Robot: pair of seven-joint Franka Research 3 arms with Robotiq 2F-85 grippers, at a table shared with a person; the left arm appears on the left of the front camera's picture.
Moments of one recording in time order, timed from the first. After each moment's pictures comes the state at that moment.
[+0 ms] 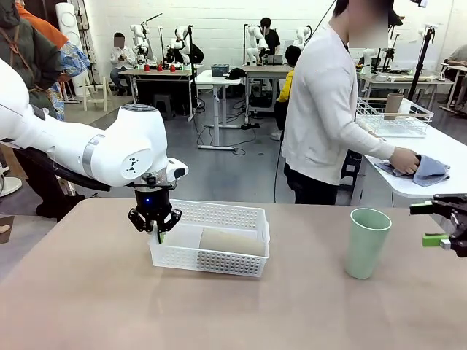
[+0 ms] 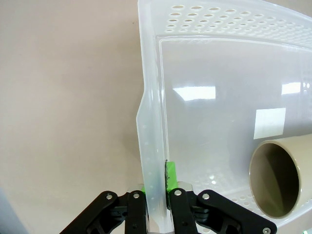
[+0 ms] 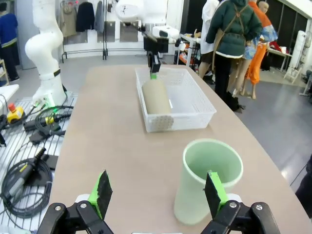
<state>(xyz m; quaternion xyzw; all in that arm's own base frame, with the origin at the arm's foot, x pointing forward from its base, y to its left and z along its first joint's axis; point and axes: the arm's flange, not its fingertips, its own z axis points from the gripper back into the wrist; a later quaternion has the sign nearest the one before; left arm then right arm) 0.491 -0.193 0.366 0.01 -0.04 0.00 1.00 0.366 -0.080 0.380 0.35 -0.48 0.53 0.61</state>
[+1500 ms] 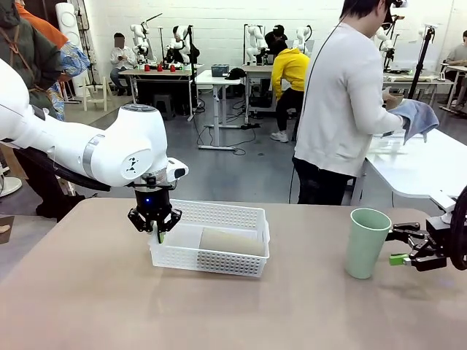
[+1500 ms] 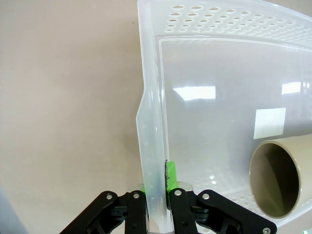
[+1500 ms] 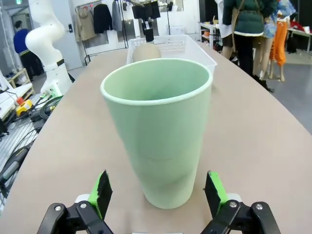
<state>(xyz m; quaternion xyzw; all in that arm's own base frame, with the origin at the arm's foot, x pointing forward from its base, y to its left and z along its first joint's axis) 0.491 -0.193 0.366 0.01 -0.04 0.00 1.00 0.475 -0.073 0.261 0.43 -0.41 0.52 0.61</state>
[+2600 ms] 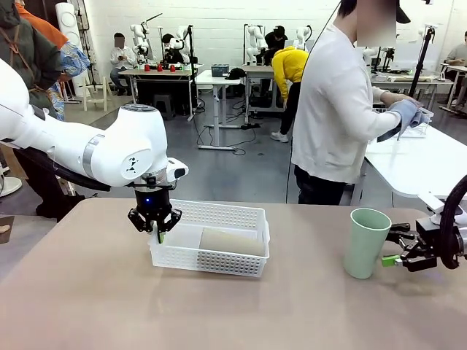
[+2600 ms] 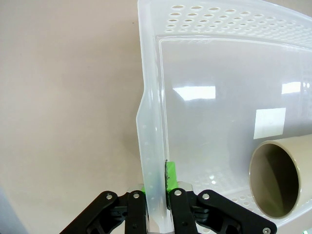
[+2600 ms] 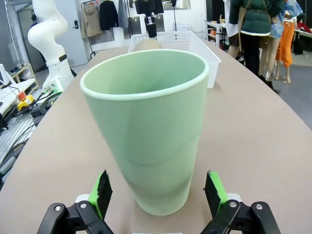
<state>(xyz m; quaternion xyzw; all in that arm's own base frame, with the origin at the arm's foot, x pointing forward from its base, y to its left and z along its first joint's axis) 0.491 -0.193 0.366 0.01 -0.04 0.00 1.00 0.491 -0.058 0.248 0.44 -0.40 0.54 0.60</state>
